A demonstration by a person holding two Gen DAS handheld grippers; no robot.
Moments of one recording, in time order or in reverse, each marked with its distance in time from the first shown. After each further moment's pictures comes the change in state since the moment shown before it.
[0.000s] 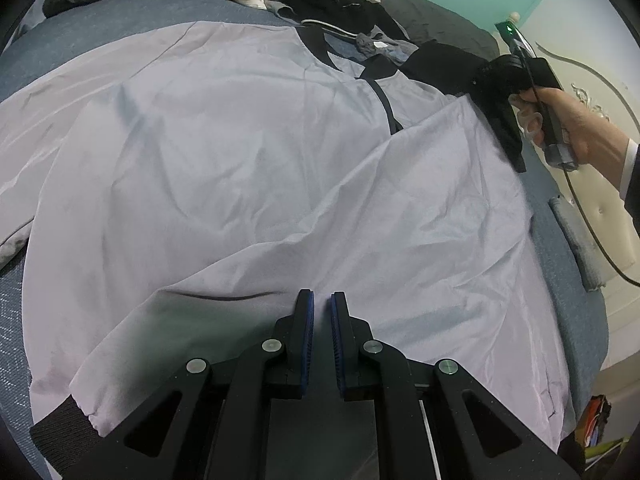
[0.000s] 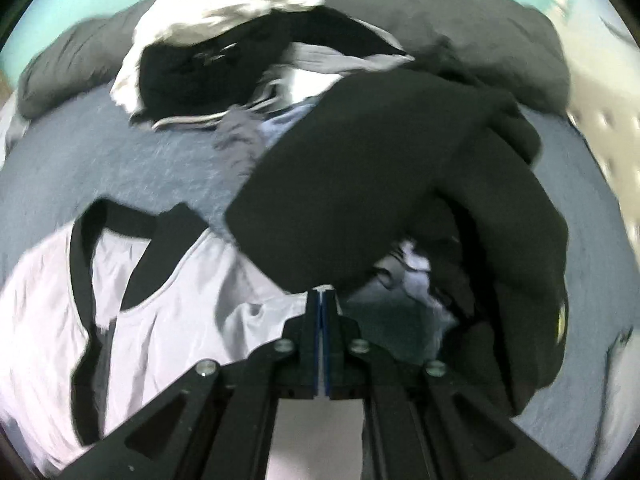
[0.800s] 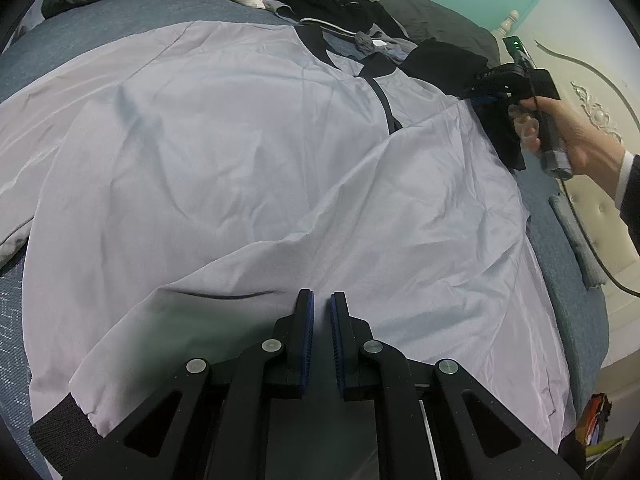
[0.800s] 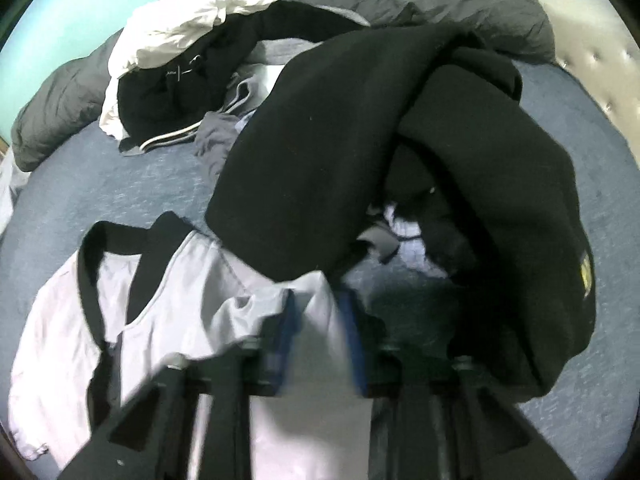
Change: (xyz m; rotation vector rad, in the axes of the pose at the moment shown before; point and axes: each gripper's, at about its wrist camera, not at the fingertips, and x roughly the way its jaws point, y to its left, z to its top) left arm 0.000 -0.001 0.003 -0.003 0.007 -0.006; right arm 0.015 -0.022 -0.012 0.130 0.004 0.074
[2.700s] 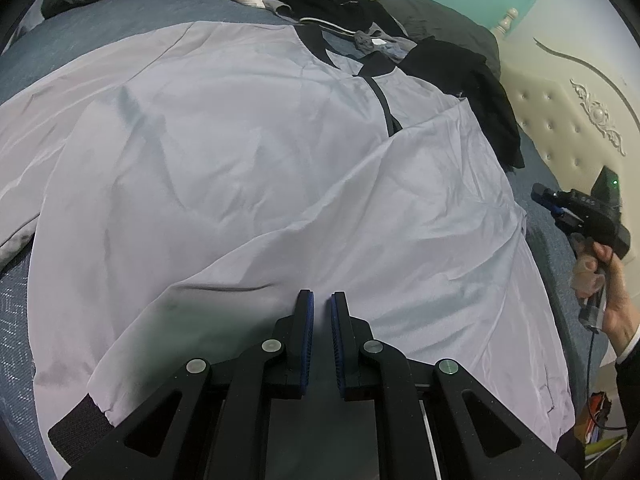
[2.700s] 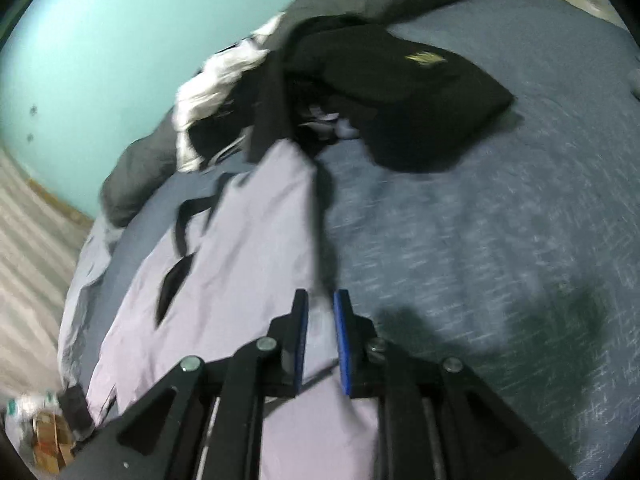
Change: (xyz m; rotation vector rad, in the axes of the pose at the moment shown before) left arm -0.002 0.002 0.002 0.003 0.007 0.005; right arm -0.080 -0.109 -0.184 0.221 -0.135 0.417
